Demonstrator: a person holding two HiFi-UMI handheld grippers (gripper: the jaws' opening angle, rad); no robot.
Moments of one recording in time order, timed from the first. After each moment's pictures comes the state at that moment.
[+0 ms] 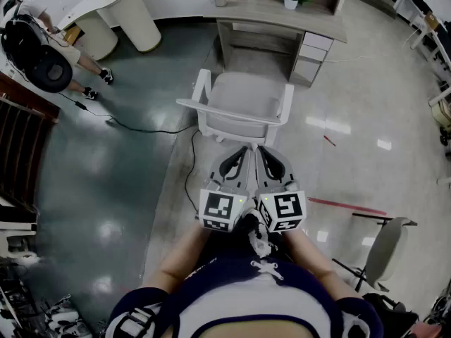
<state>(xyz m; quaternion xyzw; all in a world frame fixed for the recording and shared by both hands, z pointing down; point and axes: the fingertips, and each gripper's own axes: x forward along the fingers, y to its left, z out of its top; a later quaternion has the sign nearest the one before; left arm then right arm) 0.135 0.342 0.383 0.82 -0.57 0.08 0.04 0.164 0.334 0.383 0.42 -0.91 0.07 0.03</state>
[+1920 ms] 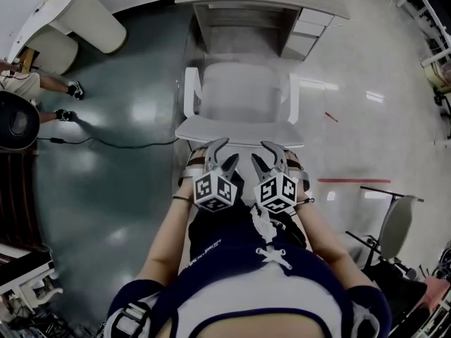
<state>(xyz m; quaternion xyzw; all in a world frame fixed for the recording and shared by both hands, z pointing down) -0.006 0.192 0.564 0.83 -0.32 0.44 -0.07 0.047 0.195 0.564 0.29 -0.86 -0.07 0.42</state>
